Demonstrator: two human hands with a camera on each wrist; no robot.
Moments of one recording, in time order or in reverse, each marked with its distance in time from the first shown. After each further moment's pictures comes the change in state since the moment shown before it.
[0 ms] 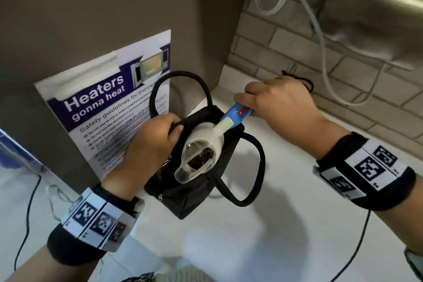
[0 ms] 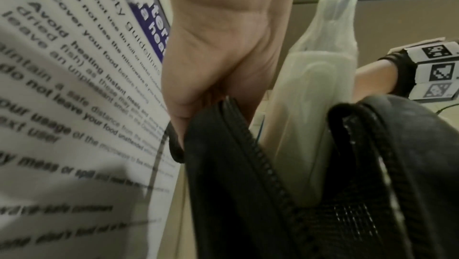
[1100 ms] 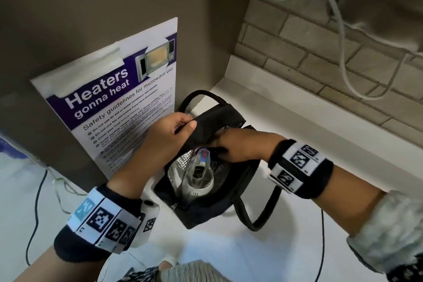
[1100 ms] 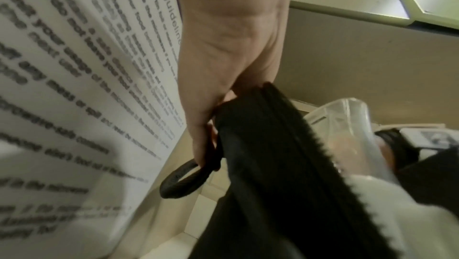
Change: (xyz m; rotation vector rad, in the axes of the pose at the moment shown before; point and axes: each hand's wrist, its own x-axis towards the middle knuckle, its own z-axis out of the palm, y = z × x) left_hand 0.003 -0.008 0.014 -0.468 -0.074 -0.191; right_hand 0.033 -0.083 0.077 0.764 -0.610 -0.257
